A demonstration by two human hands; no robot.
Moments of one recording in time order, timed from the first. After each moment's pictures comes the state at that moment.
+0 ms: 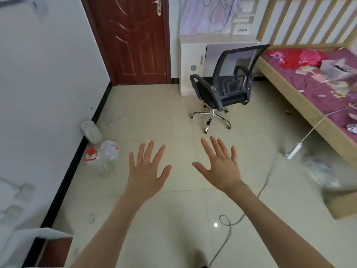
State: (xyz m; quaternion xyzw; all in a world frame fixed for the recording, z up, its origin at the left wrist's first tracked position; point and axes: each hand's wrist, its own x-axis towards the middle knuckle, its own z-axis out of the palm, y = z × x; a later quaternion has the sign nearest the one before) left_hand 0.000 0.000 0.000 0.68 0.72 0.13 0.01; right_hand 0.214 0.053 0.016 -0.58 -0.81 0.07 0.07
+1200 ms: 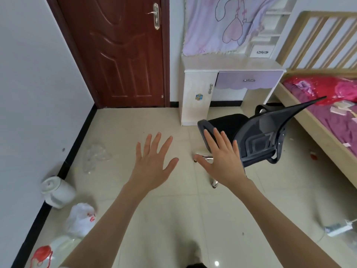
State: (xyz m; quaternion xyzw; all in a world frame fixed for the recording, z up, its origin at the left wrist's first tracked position) left_hand -0.140 0.640 0.022 0.71 0.70 0.10 0.03; right_hand 0.067 0.682 0.040 -0.58 -0.80 0.05 0.12
